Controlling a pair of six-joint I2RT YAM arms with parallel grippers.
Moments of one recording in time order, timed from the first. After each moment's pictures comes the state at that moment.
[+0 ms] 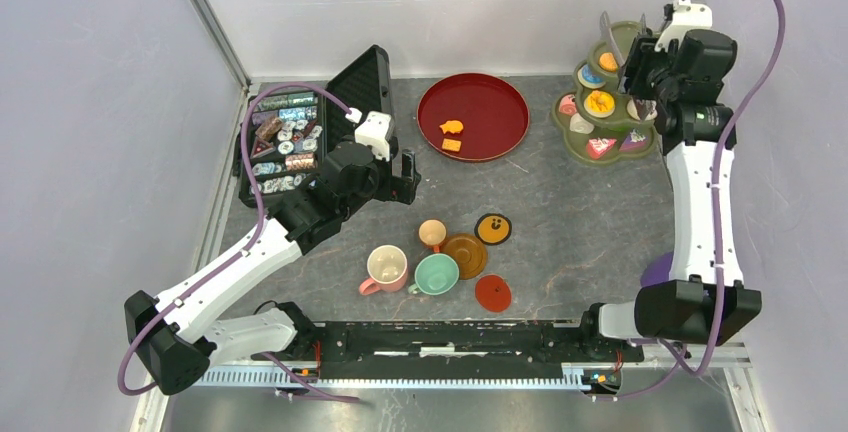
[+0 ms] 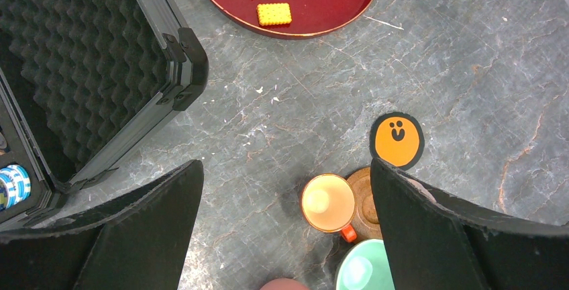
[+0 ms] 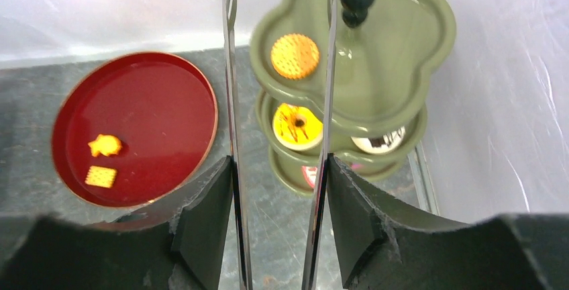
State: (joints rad) left arm -0.75 1.09 1.02 -0.36 -0.26 -0.29; right arm -0.16 1.37 1.58 -0.55 -0.06 0.00
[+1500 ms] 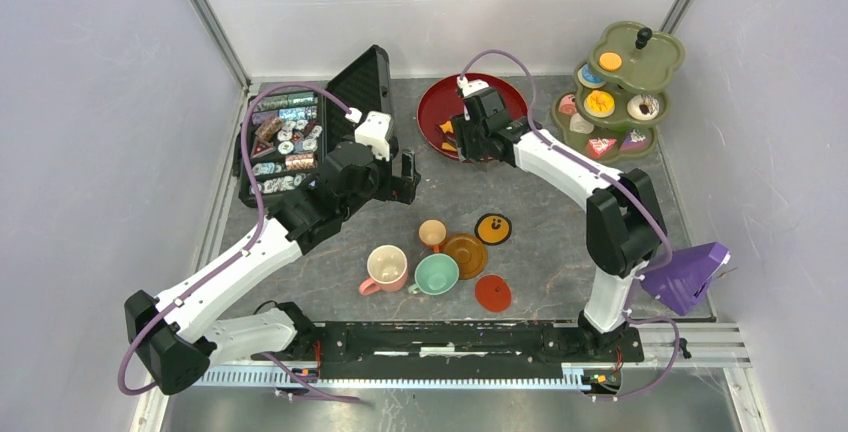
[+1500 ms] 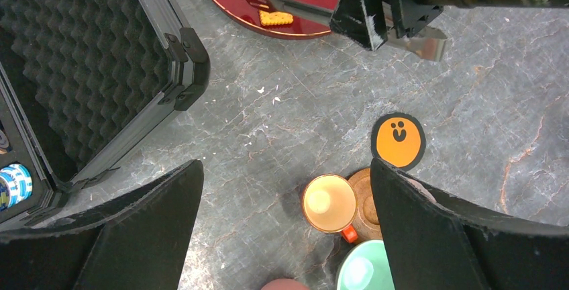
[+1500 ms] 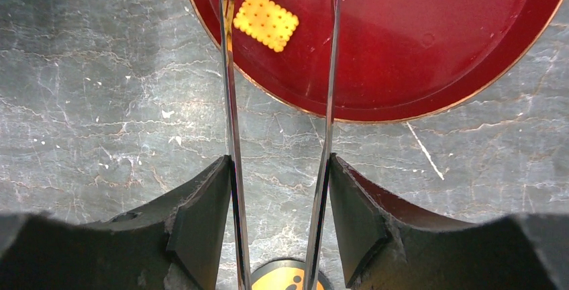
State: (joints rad) left arm -0.75 1.09 1.02 -0.36 -0.26 -0.29; right arm 0.55 1.83 1.46 -0.42 0.18 0.17
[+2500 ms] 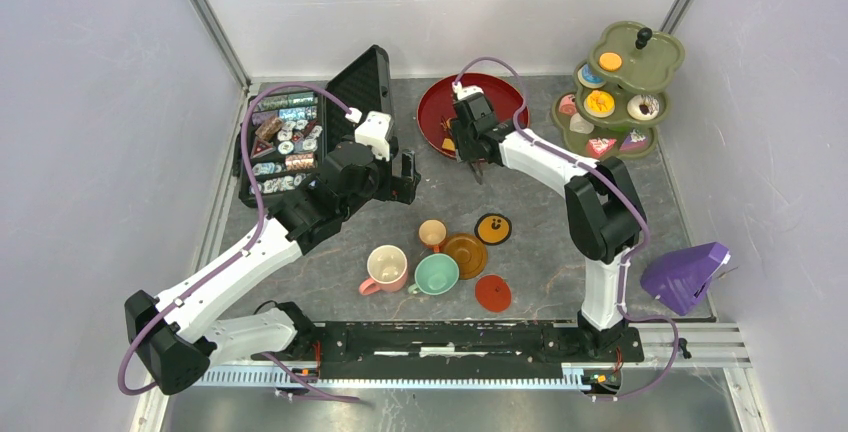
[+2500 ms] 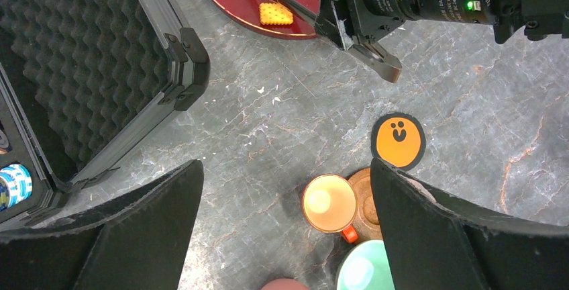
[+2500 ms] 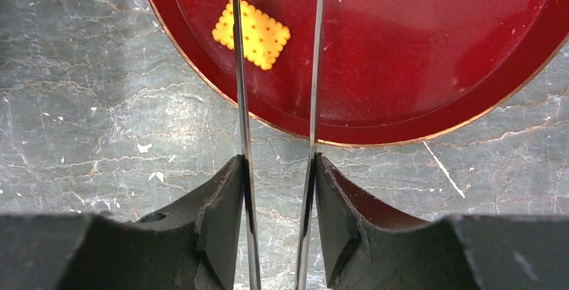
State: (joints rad) left arm -0.75 1.09 1.02 -0.36 -0.26 -0.29; right arm 0.56 1.96 1.50 -0.38 0.25 0.23
